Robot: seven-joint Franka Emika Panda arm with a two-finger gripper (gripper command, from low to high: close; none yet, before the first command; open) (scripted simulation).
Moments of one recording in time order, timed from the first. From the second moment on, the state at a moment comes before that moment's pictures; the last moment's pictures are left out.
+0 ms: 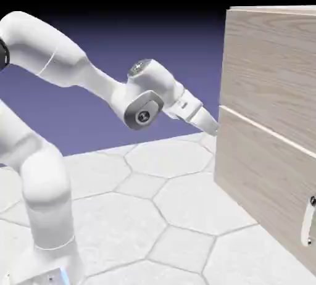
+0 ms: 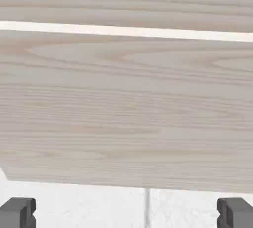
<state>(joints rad) 0.04 -0.58 -0.03 -2.79 -0.05 3.04 0.78</state>
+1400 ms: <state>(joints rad) 0.85 -0.86 -0.92 -2.13 -1.88 3.15 2.00</state>
